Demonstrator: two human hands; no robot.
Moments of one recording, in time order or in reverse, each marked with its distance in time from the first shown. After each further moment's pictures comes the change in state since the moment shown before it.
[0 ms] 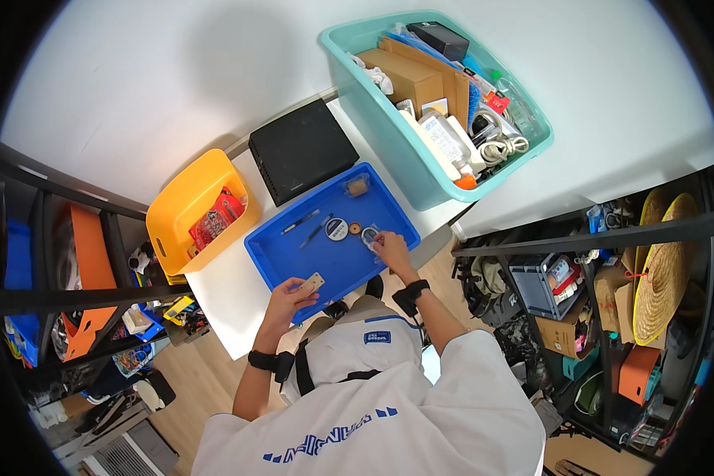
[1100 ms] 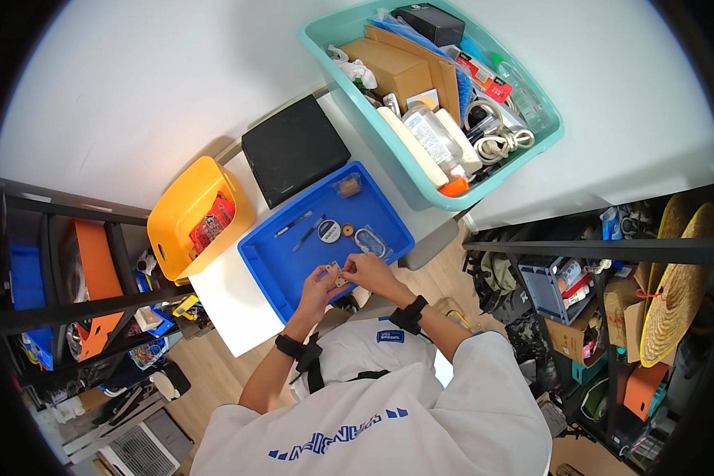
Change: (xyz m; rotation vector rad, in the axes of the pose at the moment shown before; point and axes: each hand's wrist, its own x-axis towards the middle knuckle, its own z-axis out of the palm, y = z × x) left_hand 0.066 -0.029 0.098 -0.245 0.078 -0.043; right_hand -0.035 -0.043 -0.015 0.070 -0.295 -0.240
